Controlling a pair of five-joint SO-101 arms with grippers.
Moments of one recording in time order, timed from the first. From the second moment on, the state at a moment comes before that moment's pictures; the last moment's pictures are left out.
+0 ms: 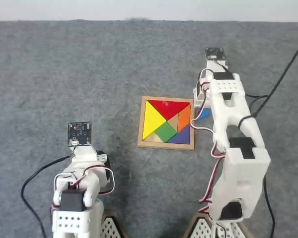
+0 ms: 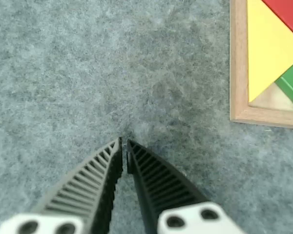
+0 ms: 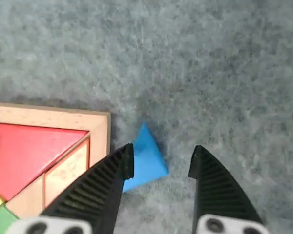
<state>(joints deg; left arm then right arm) -4.2 -103.1 97.2 72.0 11.4 -6.0 25.8 -2.0 60.7 -2.5</state>
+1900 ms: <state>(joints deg) -4.2 -103.1 97.2 72.0 11.4 -4.9 32.6 -9.8 72.3 -0.2</state>
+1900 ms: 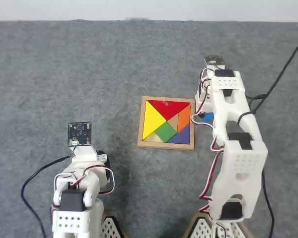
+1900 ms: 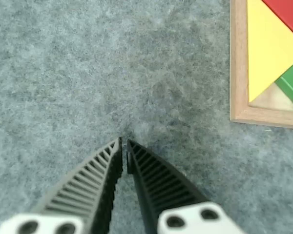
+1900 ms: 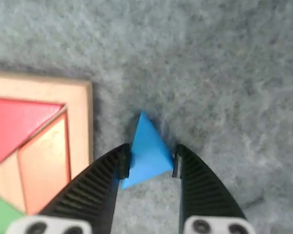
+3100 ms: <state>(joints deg) -4.2 -103.1 97.2 72.0 11.4 -34.4 1.8 23.3 60.3 26.2</state>
